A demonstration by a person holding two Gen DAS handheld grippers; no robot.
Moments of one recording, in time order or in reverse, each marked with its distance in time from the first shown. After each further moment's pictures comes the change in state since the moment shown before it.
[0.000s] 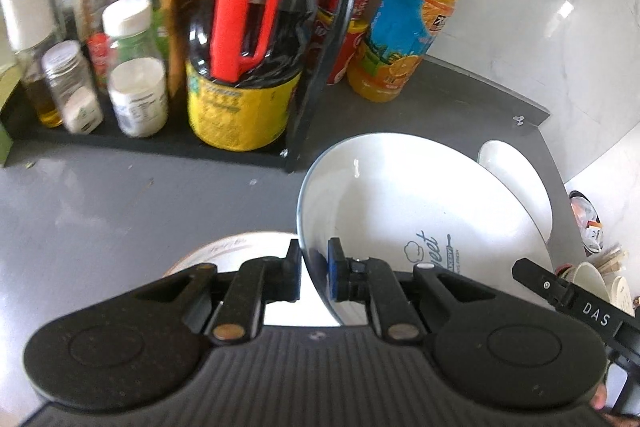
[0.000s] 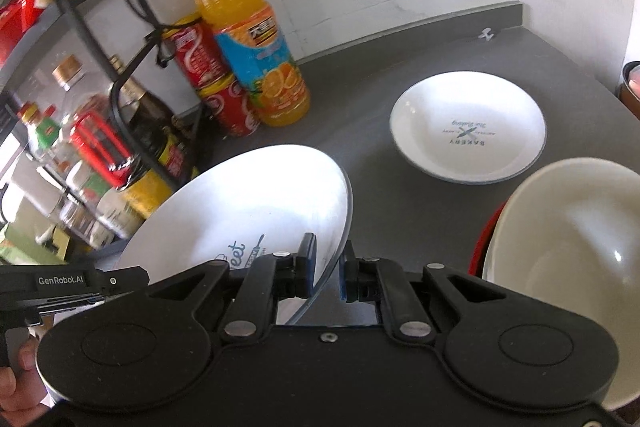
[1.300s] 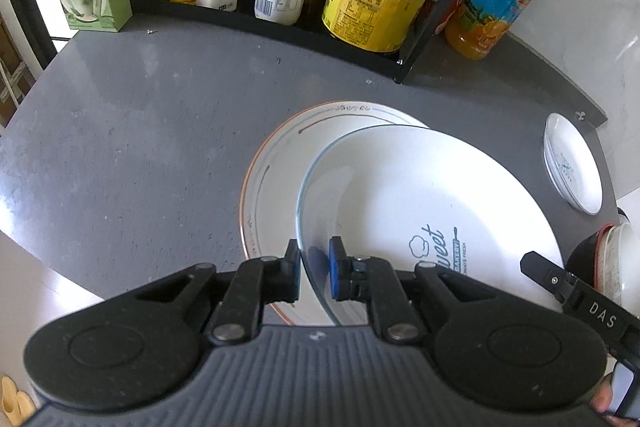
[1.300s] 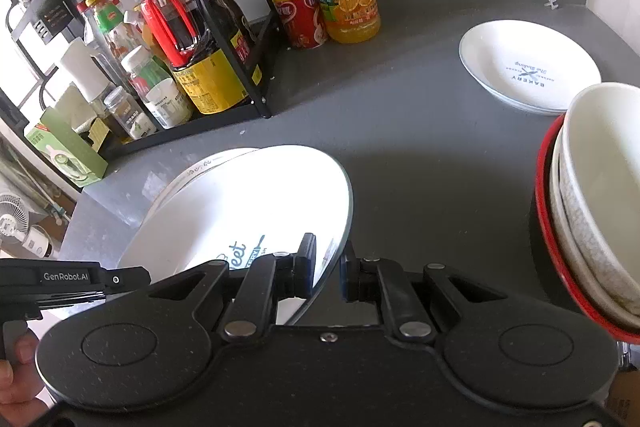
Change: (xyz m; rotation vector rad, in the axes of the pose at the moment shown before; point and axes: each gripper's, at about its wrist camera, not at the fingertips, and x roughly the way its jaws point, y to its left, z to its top) left arm -0.038 0.051 -0.090 -0.188 0.059 0.159; right arm -0.005 0.017 -0.052 -0.166 0.137 0.110
